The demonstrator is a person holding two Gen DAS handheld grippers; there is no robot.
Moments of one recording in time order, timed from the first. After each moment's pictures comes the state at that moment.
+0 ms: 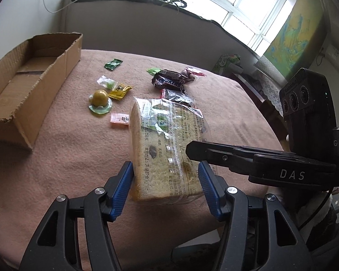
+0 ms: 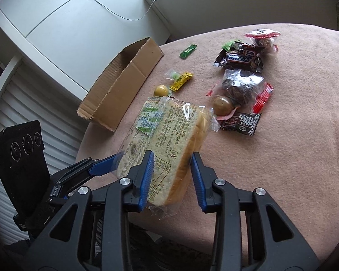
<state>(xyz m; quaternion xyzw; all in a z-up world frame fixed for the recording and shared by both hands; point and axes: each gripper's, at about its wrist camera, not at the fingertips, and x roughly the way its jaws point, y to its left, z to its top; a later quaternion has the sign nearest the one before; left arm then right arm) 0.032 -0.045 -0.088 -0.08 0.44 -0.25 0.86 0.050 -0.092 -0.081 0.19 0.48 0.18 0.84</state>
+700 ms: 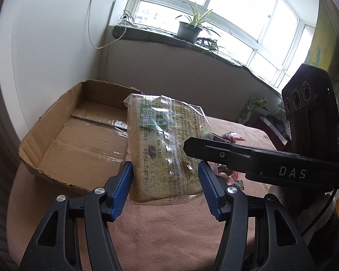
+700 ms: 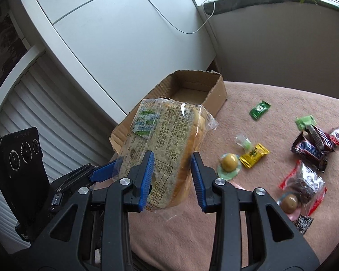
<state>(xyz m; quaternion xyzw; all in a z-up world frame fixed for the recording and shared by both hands) 0.066 0.049 -0.036 -0.11 0.35 -0.15 0.92 0.139 0.011 -0.015 0.12 0.43 0.27 0.85</state>
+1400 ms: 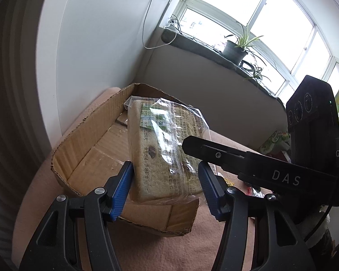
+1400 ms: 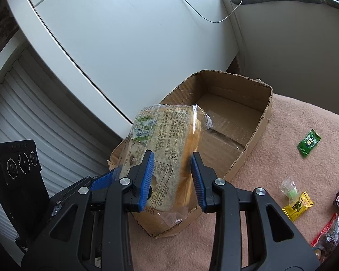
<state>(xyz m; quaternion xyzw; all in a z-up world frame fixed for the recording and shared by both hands) 0.102 0.118 -0.060 -0.20 0.35 -0.06 0.91 0.217 0.084 -0.042 0.10 0.45 0.30 0.83</state>
